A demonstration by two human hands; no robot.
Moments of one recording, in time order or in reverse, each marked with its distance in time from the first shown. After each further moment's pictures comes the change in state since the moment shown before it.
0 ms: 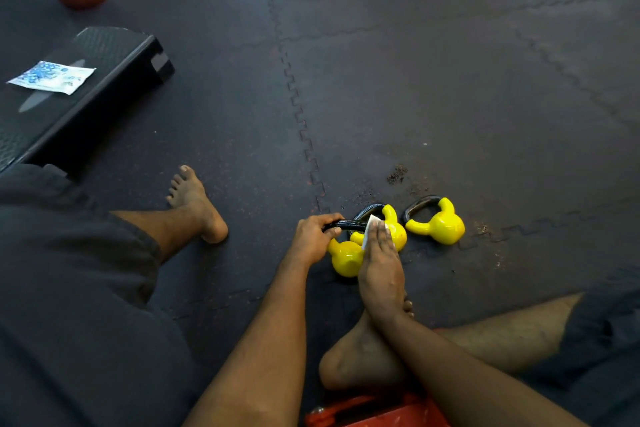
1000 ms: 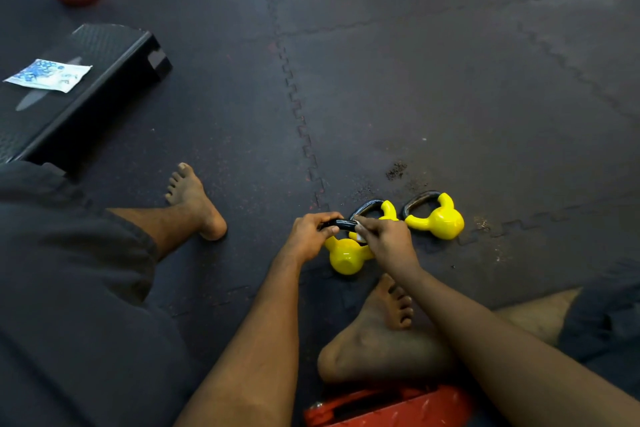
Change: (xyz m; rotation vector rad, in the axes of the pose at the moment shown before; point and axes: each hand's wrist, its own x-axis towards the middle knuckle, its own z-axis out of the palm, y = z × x) left_hand -0.006 -0.002 -0.009 0.000 -0.082 0.061; right_hand 0.051 0.007 -0.040 0.263 -0.210 -0.048
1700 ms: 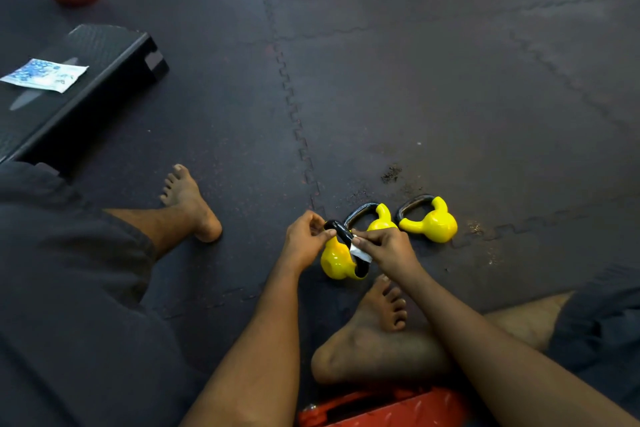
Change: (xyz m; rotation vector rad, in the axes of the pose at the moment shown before) left_hand 0.001 -0.012 0.017 -0.211 0.197 -0.153; right_hand -0.010 0.005 -0.013 0.229 -0.143 0.107
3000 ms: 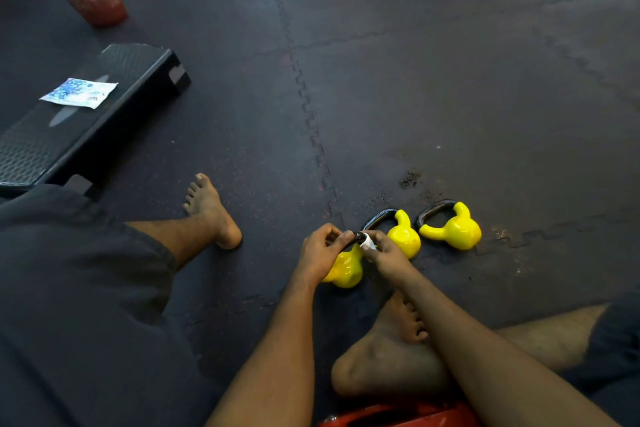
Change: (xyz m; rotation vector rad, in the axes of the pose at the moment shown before) left_hand -0.010 0.000 -0.006 0.079 -0.019 0.058; right_hand 0.030 0.032 0.050 0.354 -0.095 0.122
